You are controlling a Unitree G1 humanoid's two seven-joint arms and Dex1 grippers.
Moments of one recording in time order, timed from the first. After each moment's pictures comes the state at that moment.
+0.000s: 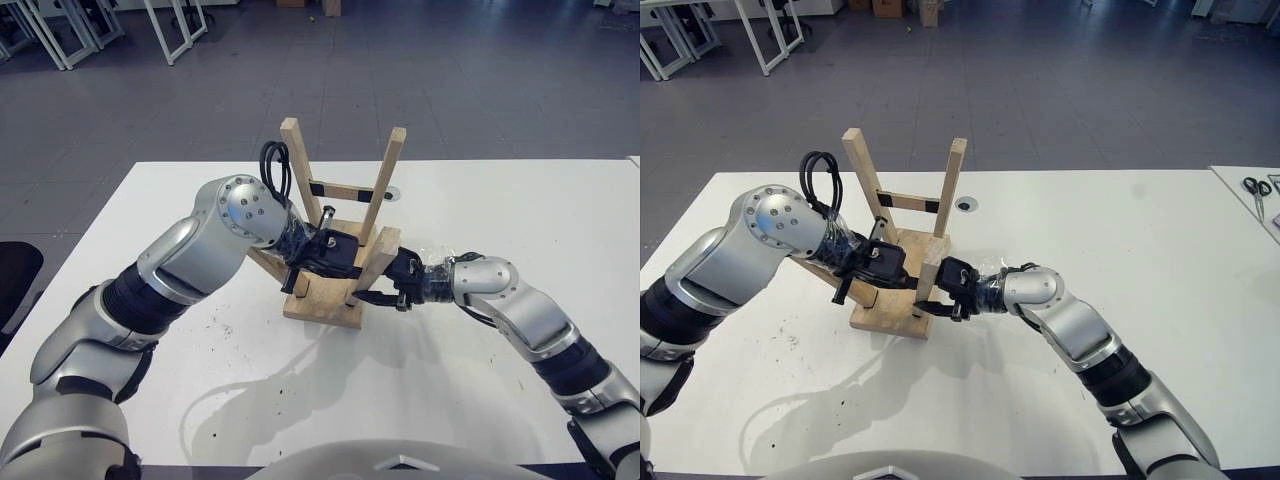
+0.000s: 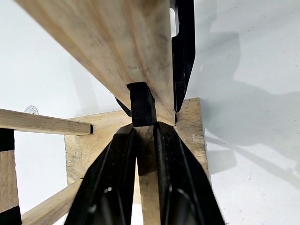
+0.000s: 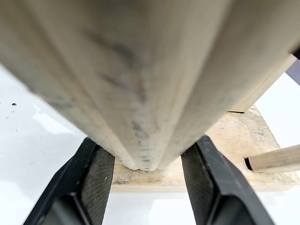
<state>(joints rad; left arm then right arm) -0.78 0.79 -0.61 -0.34 0.02 0.59 -1.32 -0.39 -0.59 0.51 -0.21 0.29 0.43 0.82</state>
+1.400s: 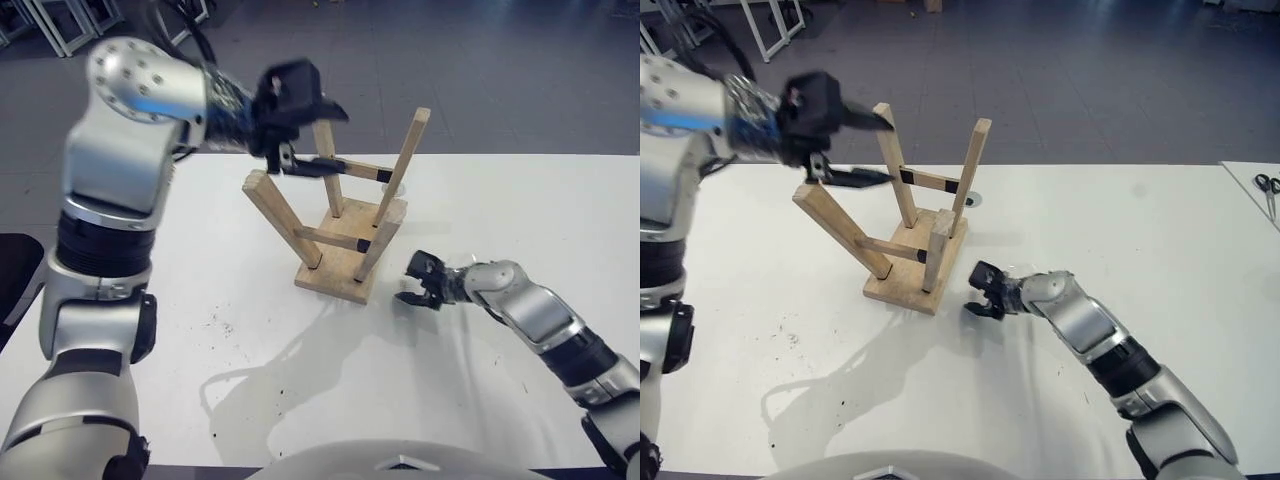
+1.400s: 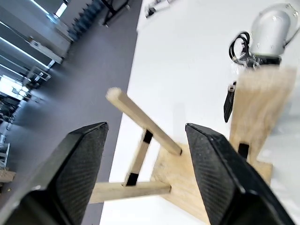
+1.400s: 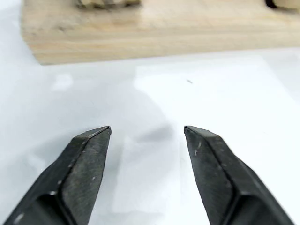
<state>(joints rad) -0.99 0.72 -0.15 -0.13 -0.16 0.58 -1.23 -0.41 -0.66 0.48 -0.16 0.17 0.74 0.67</state>
